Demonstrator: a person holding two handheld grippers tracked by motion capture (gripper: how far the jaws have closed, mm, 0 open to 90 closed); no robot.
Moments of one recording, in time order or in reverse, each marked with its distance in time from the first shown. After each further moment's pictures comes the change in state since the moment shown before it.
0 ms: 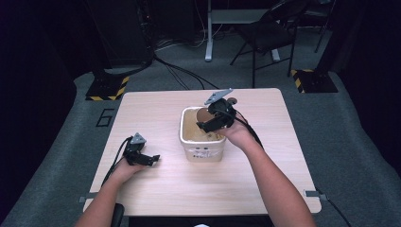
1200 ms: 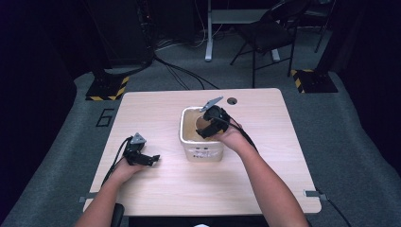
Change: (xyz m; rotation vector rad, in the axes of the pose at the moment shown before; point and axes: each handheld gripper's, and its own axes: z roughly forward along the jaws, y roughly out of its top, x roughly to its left) left arm 0.000 0.000 0.000 0.000 0.000 0.000; right arm -0.003 -0.020 0.046 0.121 -0.010 -0.014
